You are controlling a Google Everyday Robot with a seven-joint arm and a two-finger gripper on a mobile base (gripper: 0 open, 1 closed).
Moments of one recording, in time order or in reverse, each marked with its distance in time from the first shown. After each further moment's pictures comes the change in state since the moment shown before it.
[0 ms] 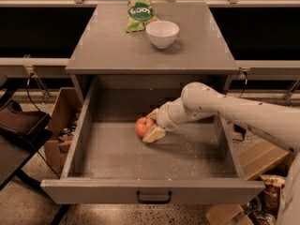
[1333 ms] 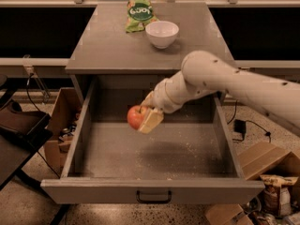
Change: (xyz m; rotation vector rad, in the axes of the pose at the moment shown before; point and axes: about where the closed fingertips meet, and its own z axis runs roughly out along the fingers) arm -0.082 0.001 -0.083 0.010 0.006 -0.017
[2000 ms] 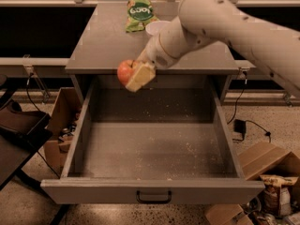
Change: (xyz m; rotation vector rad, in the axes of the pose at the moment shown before) arm -0.092 -0.063 -0.085 0.115 -0.003 0.093
